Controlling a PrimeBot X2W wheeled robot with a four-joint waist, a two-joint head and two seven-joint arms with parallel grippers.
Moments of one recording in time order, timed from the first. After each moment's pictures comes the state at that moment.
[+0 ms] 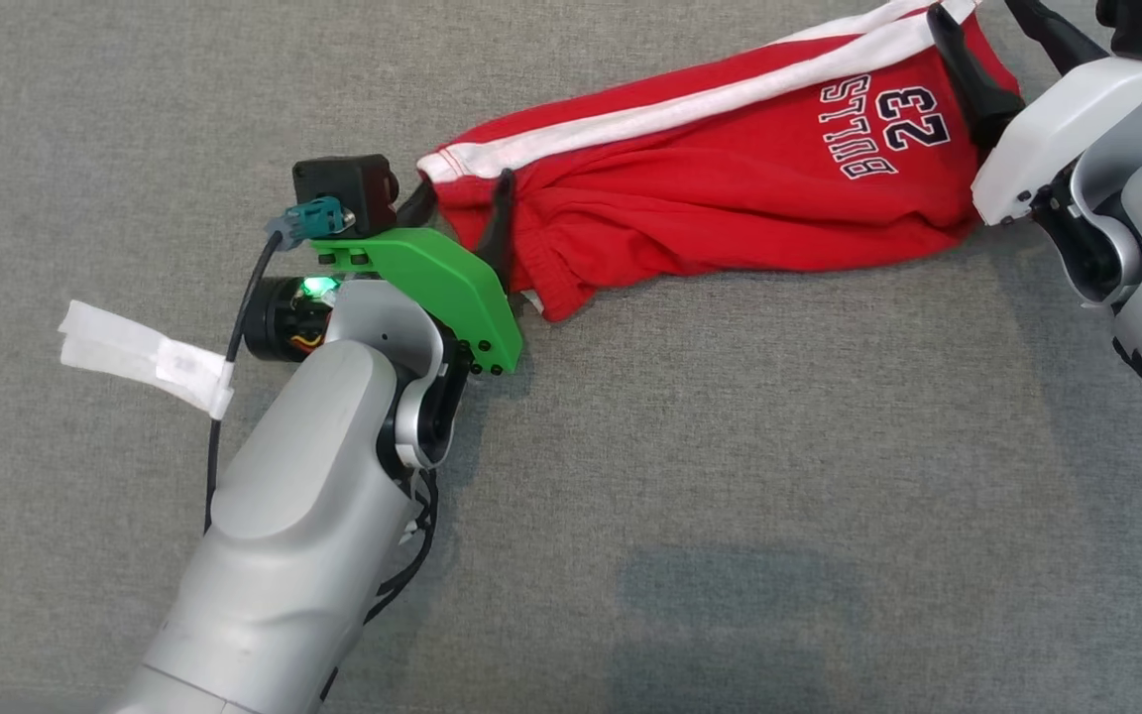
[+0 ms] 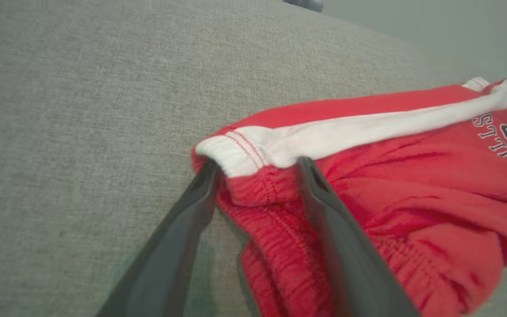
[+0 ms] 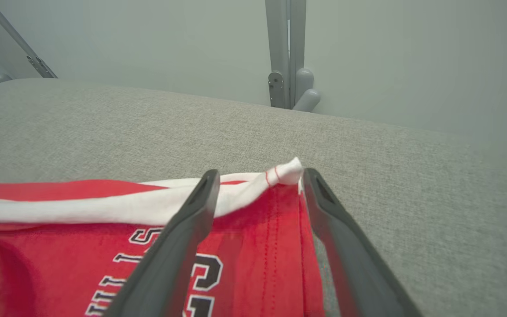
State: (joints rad) left arm -0.76 0.05 -0.52 0.52 -0.68 0.16 0.11; right arm -1.07 -0.49 0.74 0.79 0.84 0.13 -0.15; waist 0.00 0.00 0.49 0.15
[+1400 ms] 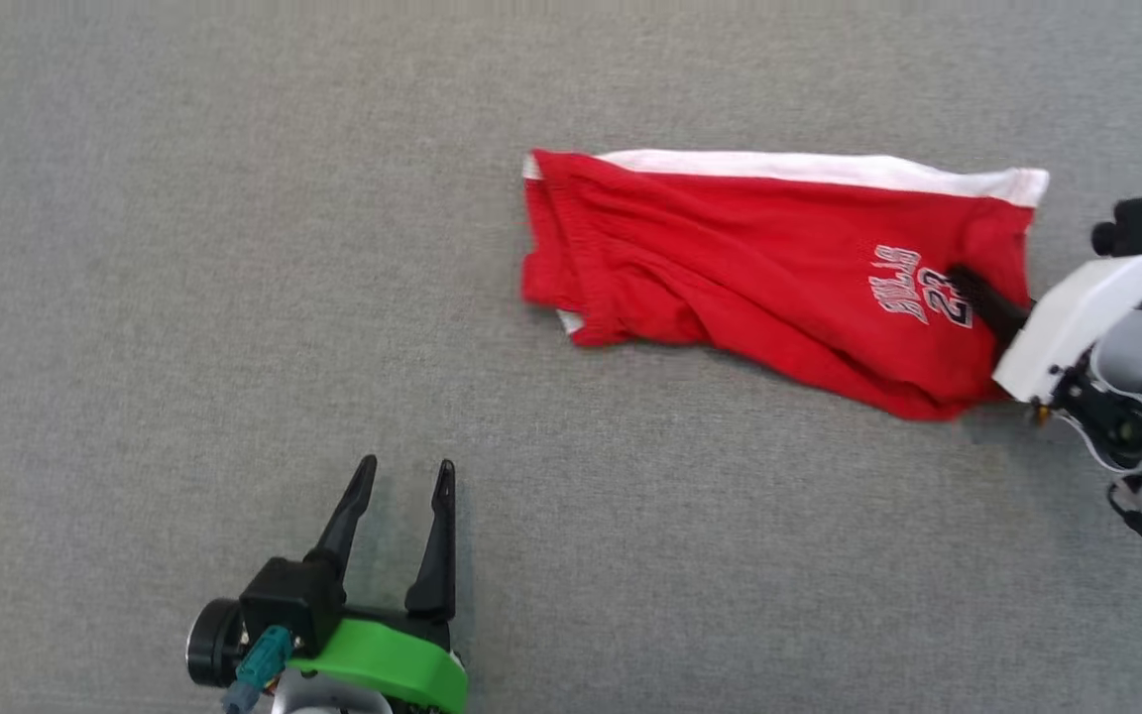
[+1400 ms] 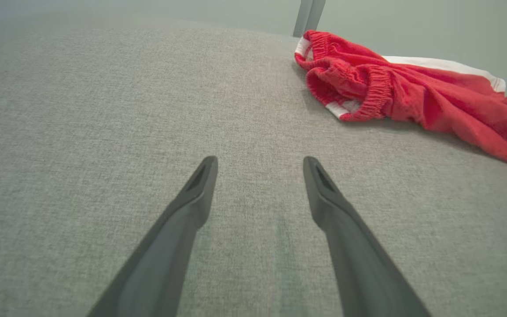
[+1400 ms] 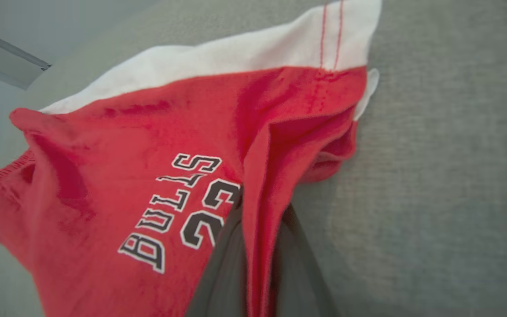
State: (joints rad) left arm -0.11 0.20 -0.48 0.13 -0.45 0.15 -0.26; right arm -0.78 -0.57 0.79 0.69 1.31 0.13 0.07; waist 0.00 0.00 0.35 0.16
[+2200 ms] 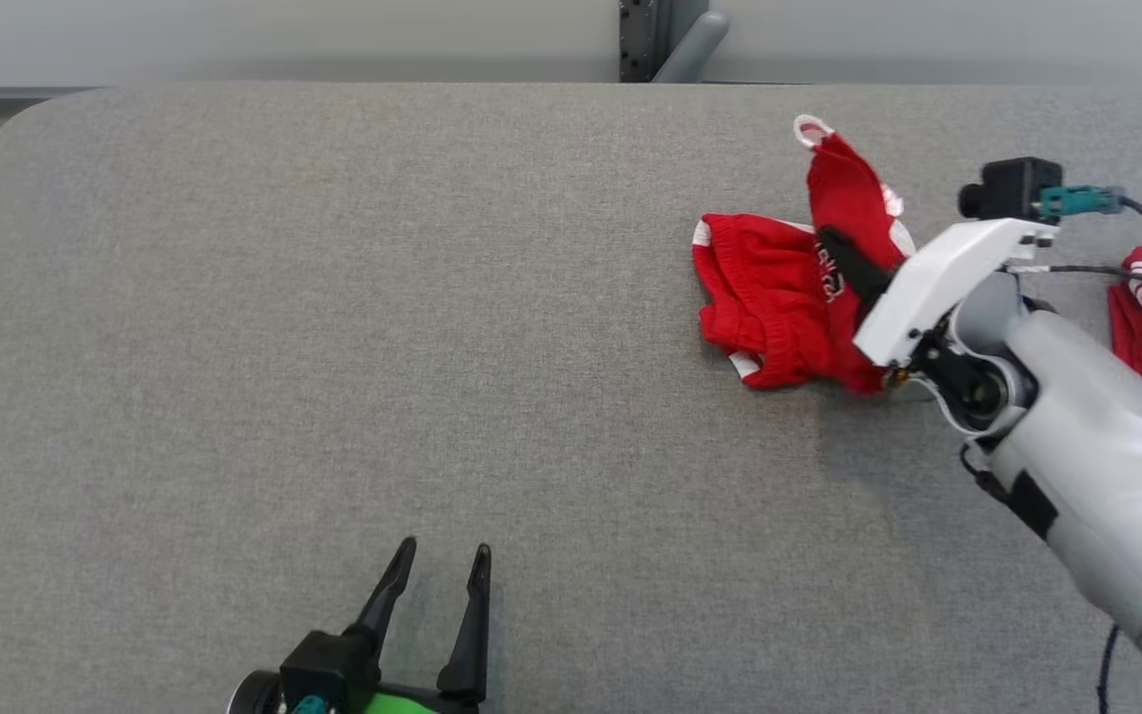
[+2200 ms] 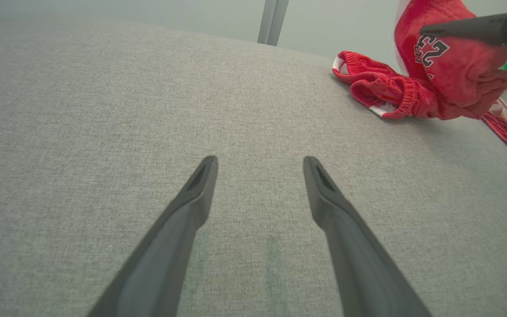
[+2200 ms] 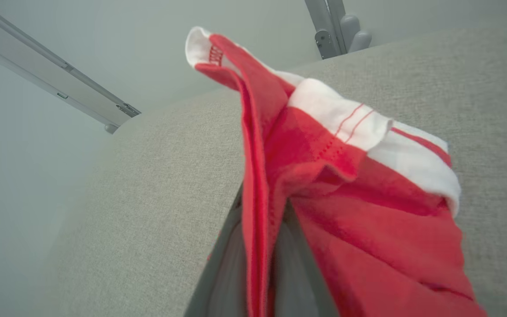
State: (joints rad) left arm 0.06 0.08 -0.38 0.17 -0.33 0.00 -0.26; right arm -0.85 -0.39 0.76 0.72 1.26 0.13 0.06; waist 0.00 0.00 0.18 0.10
